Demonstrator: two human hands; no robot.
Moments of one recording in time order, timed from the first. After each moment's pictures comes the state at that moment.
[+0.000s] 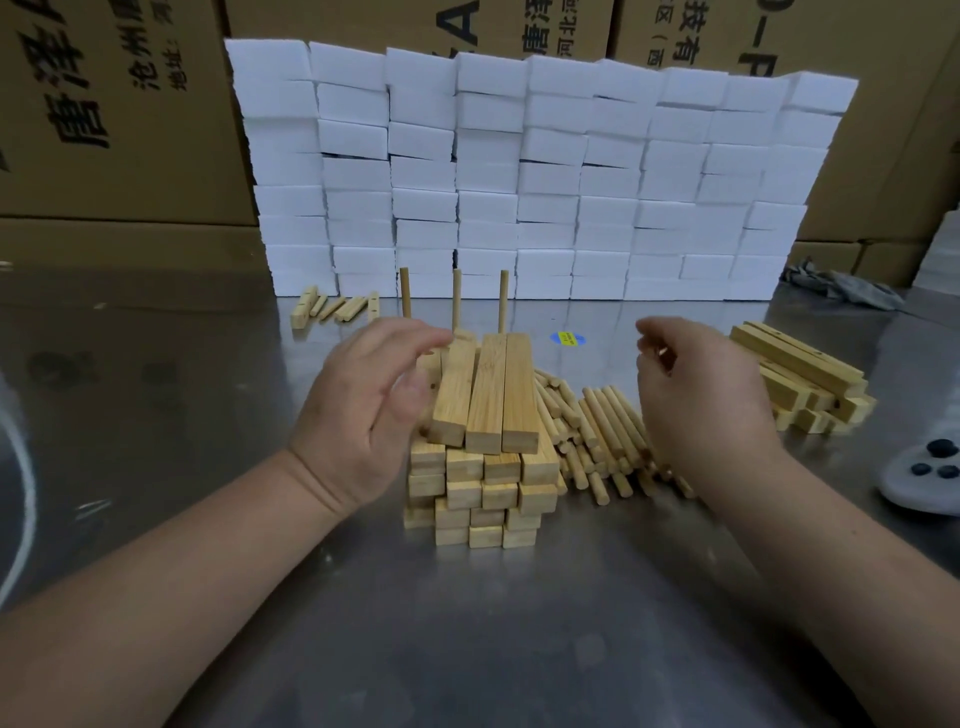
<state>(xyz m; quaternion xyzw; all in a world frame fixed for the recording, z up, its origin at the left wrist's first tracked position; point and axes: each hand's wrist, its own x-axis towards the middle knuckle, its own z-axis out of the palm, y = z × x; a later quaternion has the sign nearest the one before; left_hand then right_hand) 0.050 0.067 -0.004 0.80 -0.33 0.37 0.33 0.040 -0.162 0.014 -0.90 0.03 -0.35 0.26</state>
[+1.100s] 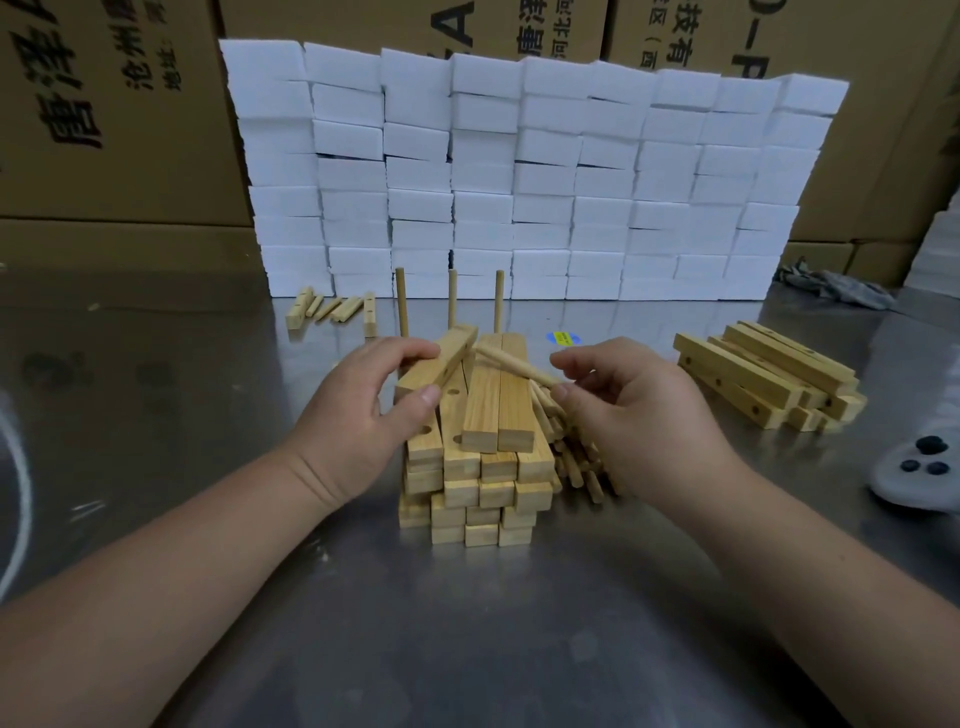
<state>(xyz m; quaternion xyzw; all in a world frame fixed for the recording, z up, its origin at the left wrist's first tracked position) 0.055 0.072 -0.007 0.84 -0.26 0.23 0.41 0.023 -0.137 0.007 -0.86 -0.13 -0.25 0.42</state>
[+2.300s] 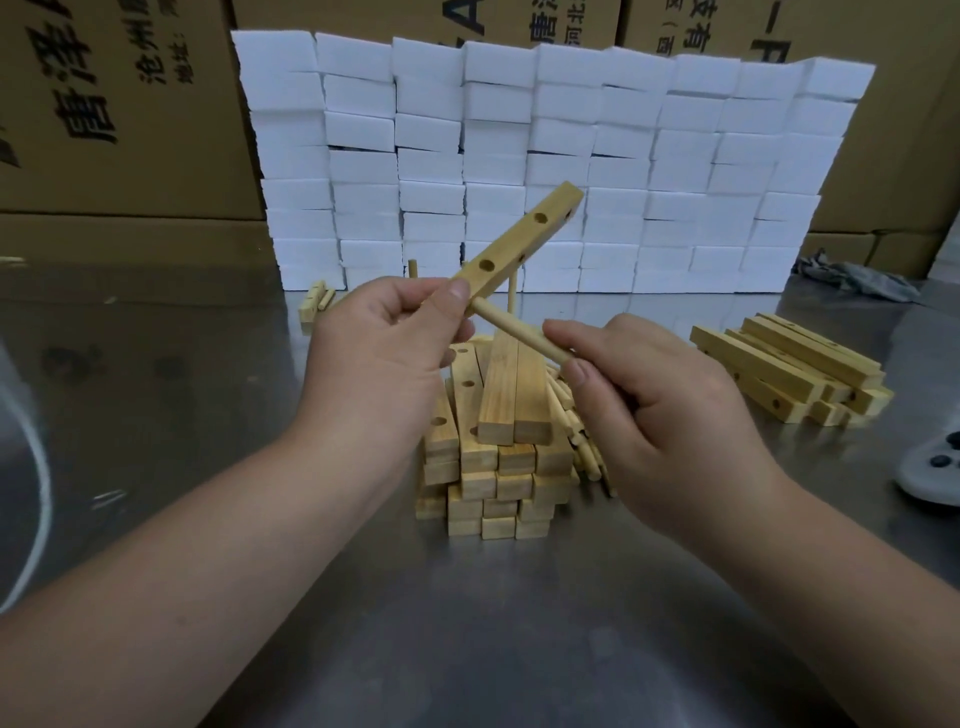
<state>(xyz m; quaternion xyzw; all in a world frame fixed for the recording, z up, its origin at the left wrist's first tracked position) 0.015 0.035 0.033 0.68 -0.07 0.24 0.69 -0.006 -0.122 0.020 -0.82 -0.31 -0.40 0.25</state>
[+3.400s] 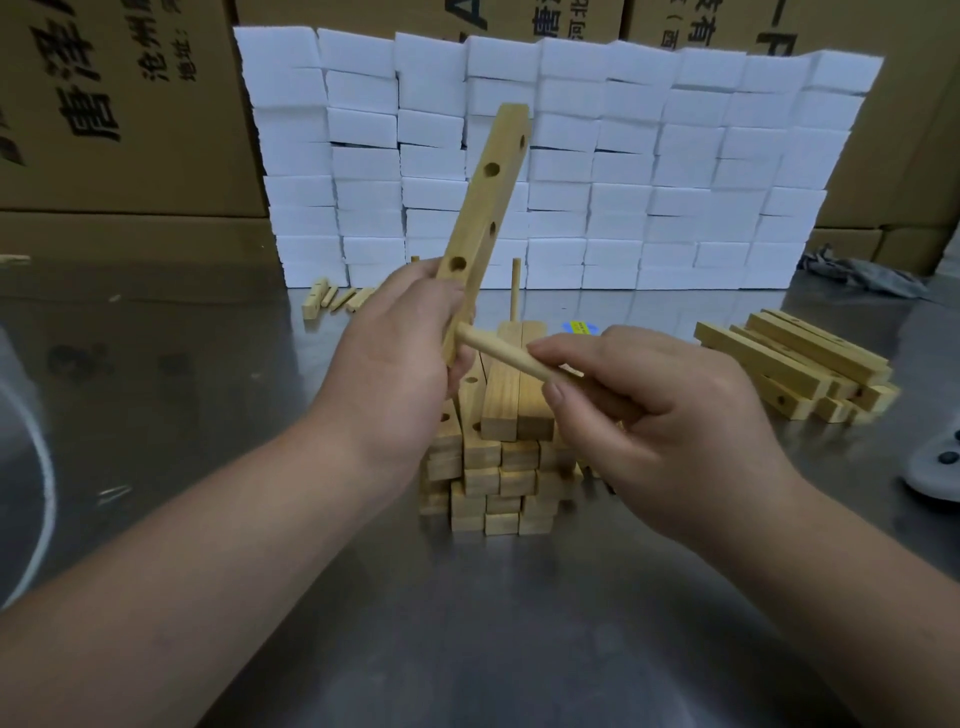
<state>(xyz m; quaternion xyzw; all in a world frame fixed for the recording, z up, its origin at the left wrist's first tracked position) 0.010 0.033 0.041 0.66 -0.14 0.16 0.72 -0.011 -0.119 0.022 -0.80 -0.33 -0.42 0.27</state>
